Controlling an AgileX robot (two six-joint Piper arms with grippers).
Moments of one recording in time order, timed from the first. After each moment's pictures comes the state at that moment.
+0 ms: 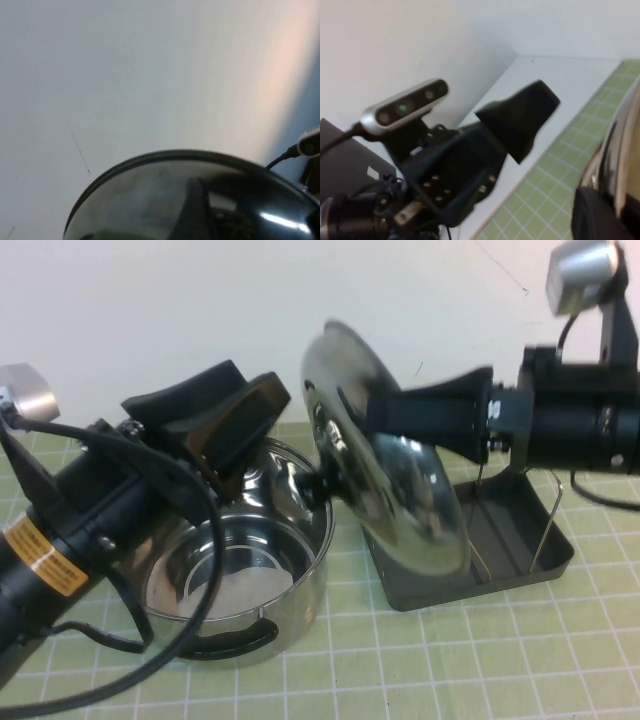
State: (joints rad) right arm 0.38 1.43 -1.01 1.69 0.93 -1.17; left arm -0.30 1.26 -0.56 0.60 -1.11 -0.98
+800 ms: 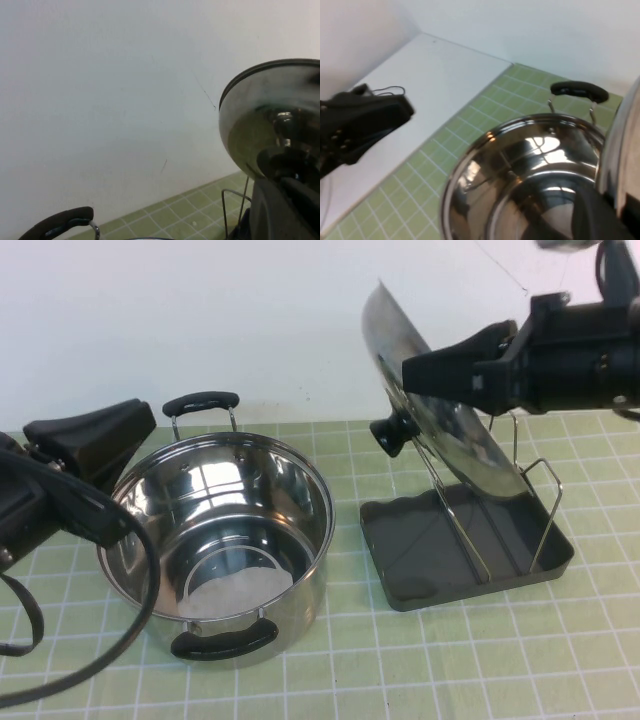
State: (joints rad) right arm 0.33 1.48 -1.21 1.28 0.77 -1.03; left arm 0.08 1.13 -0.56 1.05 -0.95 -1.04
